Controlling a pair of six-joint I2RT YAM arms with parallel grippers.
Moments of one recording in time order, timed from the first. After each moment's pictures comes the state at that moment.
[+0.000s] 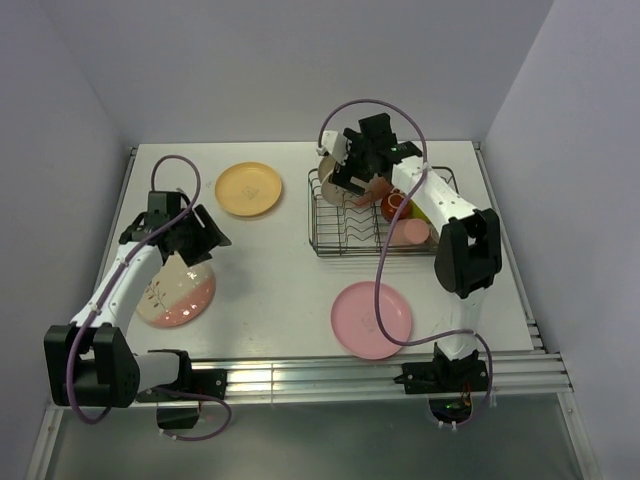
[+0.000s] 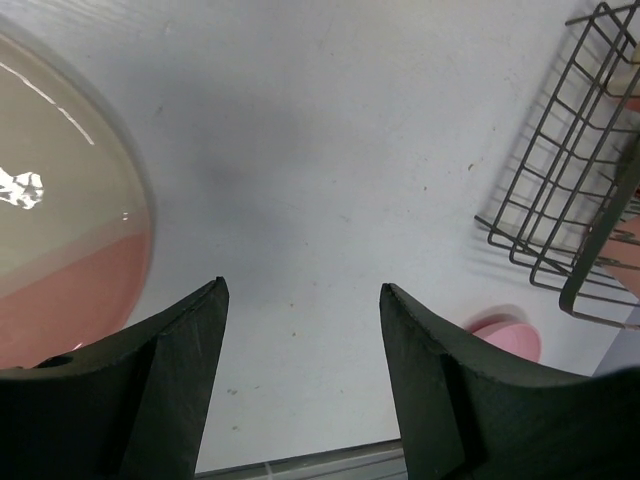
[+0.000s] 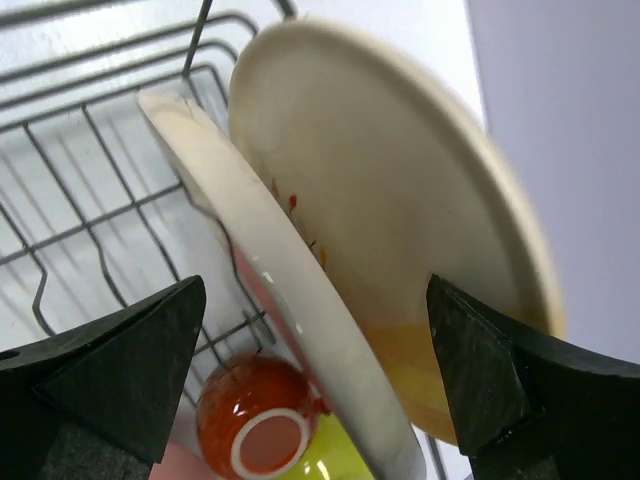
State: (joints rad) left arm -0.06 1.25 0.91 -0.60 0.23 -0.65; right arm 0.36 1.95 1.76 -0.61 -0.20 -0.93
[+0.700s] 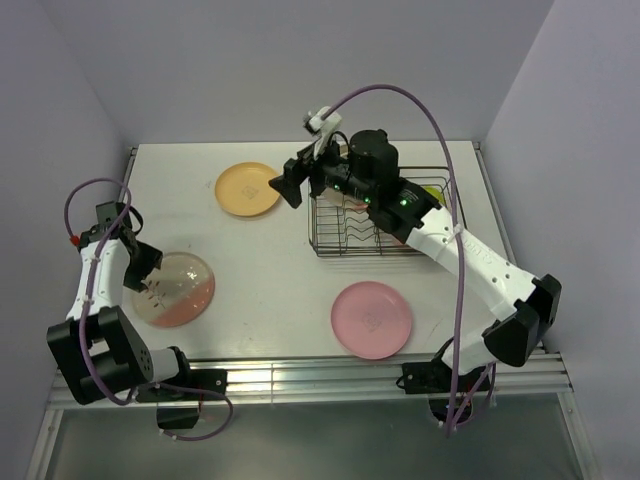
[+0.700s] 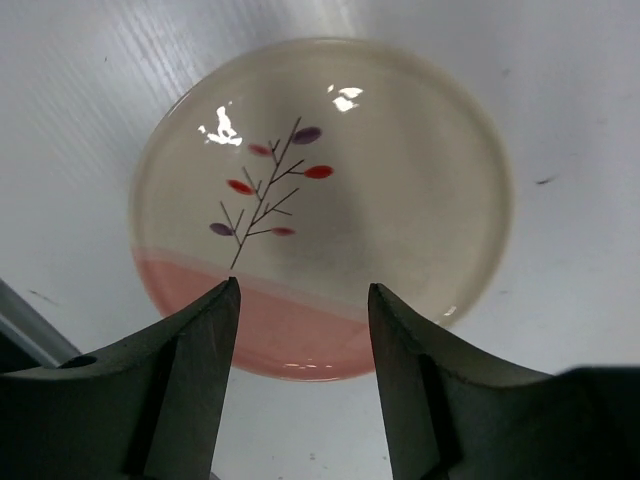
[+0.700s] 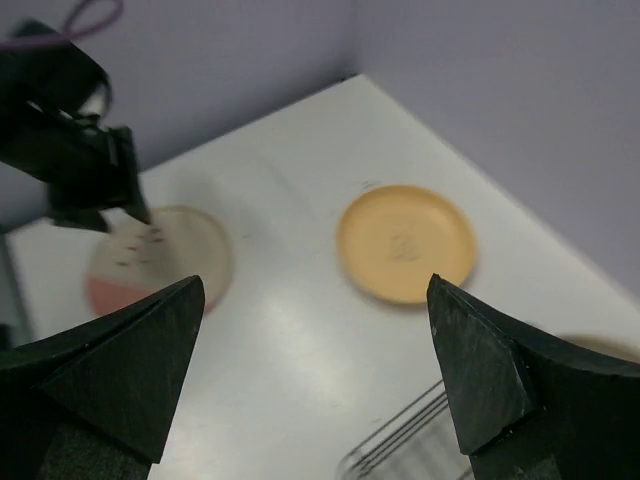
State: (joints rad) left arm 0.31 1.27 0.95 -0.87 -0.20 -0.83; right arm 0.74 1.46 1.51 -0.13 -0.19 -0.10
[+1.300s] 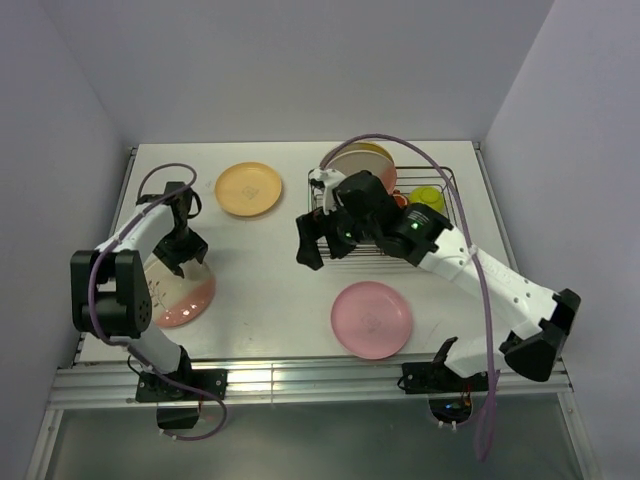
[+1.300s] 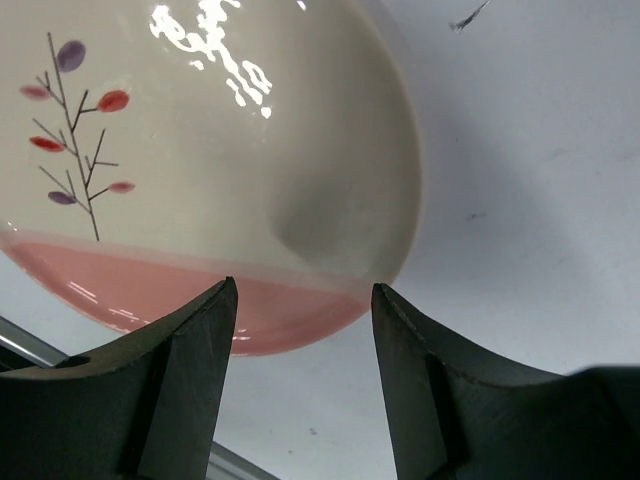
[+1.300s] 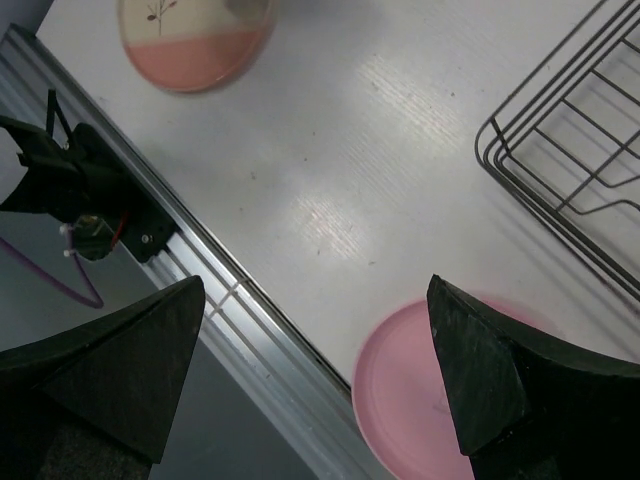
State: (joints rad) left arm -0.01 1.61 1.11 -0.95 -0.24 -0.86; right arm 0.87 1.35 1.44 -0.77 -0.13 0.32
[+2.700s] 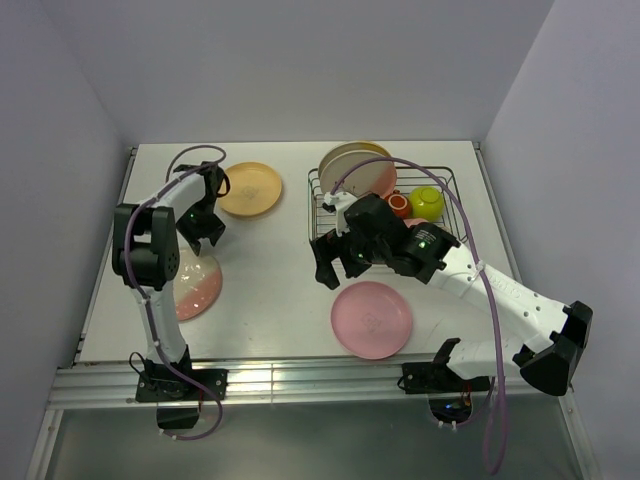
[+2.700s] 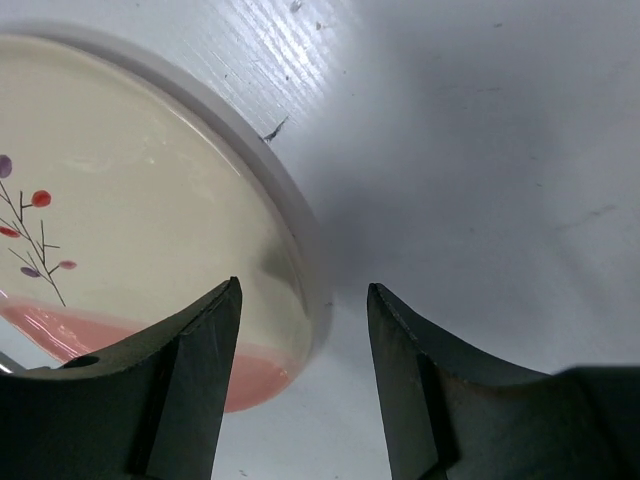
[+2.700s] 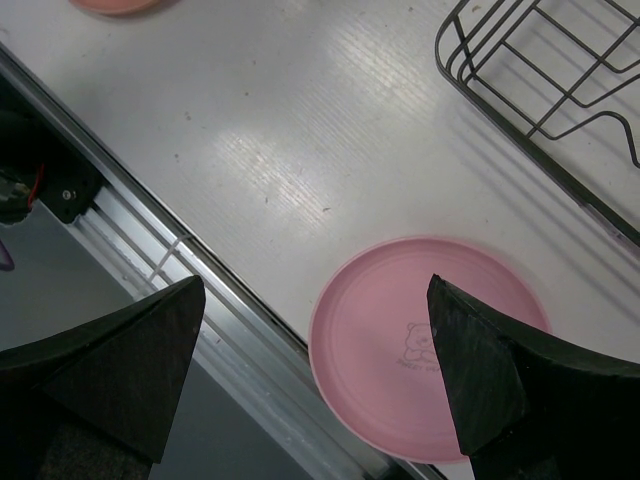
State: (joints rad) left arm -0.14 2.03 1.54 -1.08 -0.37 -0.94; right arm 0.86 1.21 1.22 -0.78 -0.06 0.27
